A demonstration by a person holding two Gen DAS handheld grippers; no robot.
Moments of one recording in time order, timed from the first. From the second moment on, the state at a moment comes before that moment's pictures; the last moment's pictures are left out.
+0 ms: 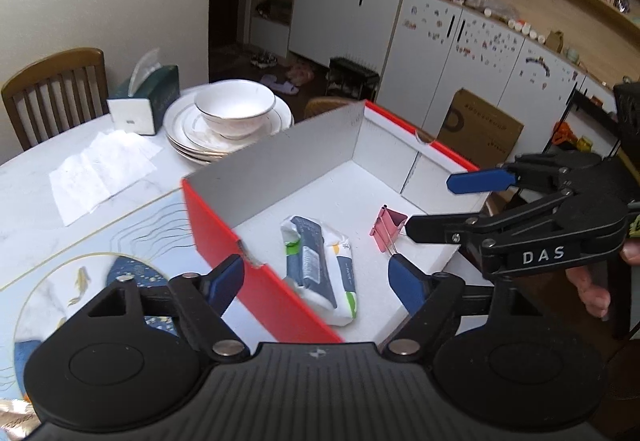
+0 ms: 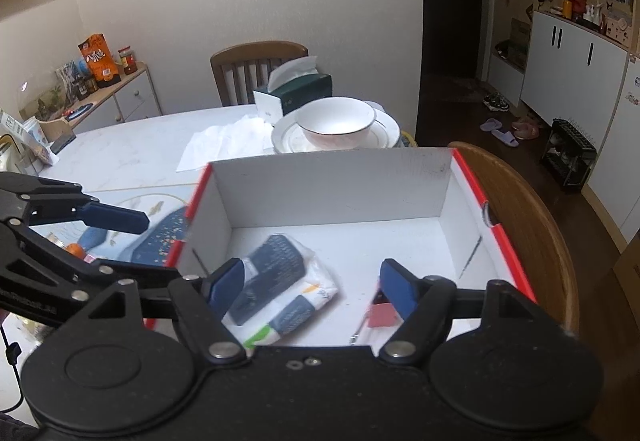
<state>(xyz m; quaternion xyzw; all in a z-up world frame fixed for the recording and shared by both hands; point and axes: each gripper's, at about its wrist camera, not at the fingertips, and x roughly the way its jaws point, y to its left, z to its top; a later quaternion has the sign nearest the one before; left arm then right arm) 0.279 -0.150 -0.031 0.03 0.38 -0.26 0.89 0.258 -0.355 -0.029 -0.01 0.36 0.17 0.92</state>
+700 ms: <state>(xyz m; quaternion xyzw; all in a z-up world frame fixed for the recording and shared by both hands) 0.213 -0.011 -0.027 0.02 0.36 -0.22 0.91 0.207 -0.239 -0.034 0.00 0.37 0.20 0.91</state>
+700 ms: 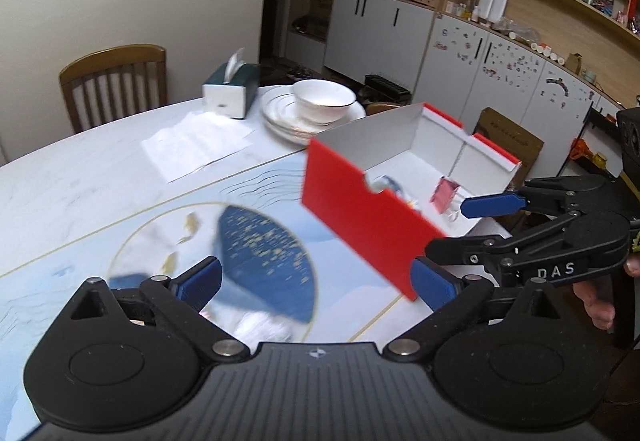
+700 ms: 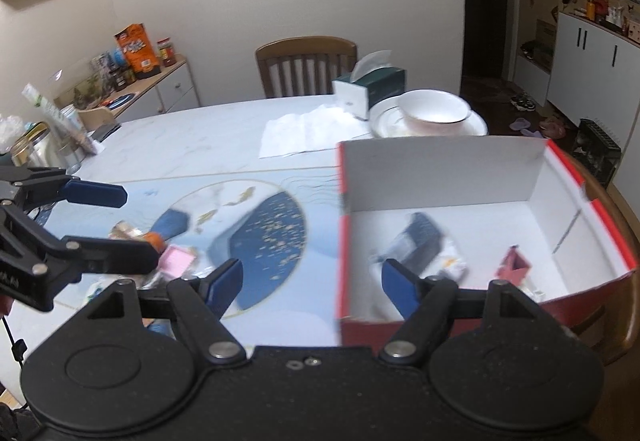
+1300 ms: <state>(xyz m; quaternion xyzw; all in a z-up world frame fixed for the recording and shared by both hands) 0.189 0.075 -0.062 0.03 0.38 -0.18 0.90 0.162 -0.152 -0.057 -0.01 0.39 0.20 0.90</state>
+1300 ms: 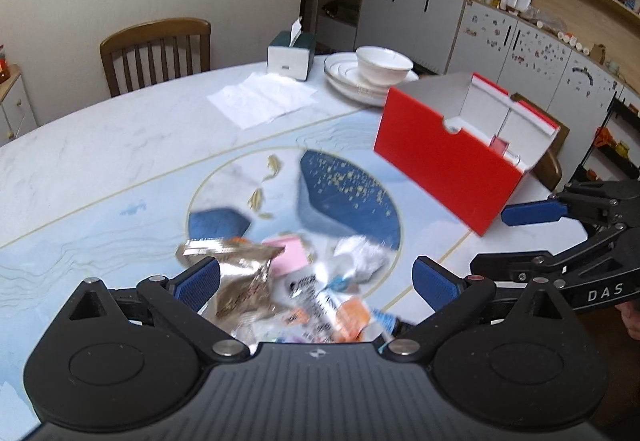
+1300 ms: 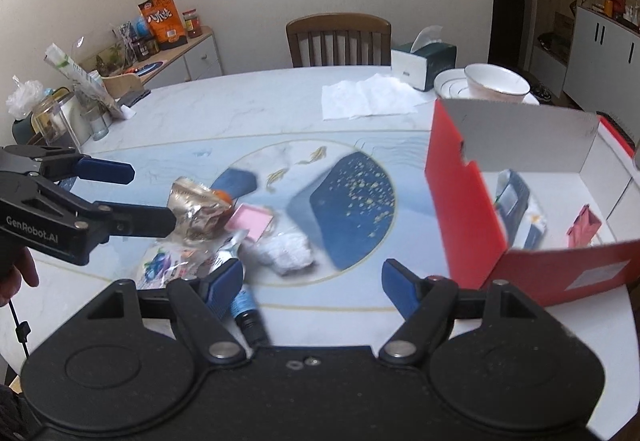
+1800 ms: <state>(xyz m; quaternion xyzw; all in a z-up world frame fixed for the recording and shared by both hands) 0.185 0.096 -0.109 0.04 0.42 -0.16 0.89 0.132 -0.099 -0.086 -0.04 0.42 0.23 0.88</state>
